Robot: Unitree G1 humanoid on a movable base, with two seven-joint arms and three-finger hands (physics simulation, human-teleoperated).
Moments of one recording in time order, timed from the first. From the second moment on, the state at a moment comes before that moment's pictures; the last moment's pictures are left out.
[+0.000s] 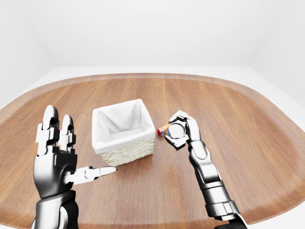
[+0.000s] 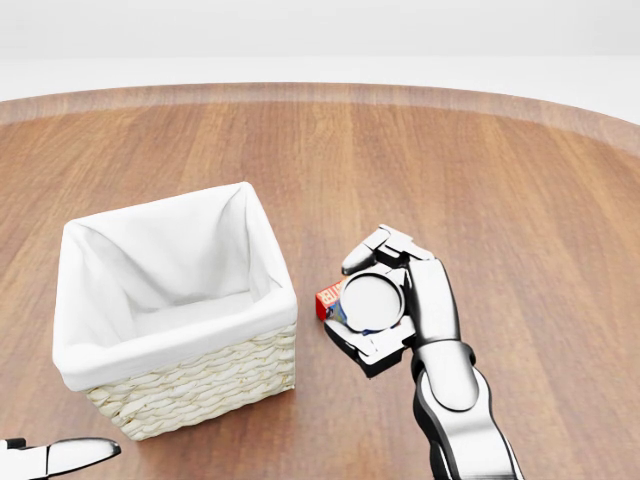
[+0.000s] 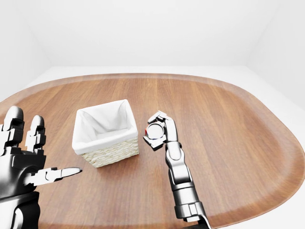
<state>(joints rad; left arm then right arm) 0.28 -0.07 0.31 -0.77 -0.14 0.09 -0.18 -0.30 0.03 0.03 0.20 -0.07 0.08 -0.05</state>
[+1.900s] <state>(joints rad) 0.28 -0.07 0.35 -0.81 -0.19 0.09 -0.21 -0.72 0.30 0.16 0.42 -0.30 0.09 -0.22</state>
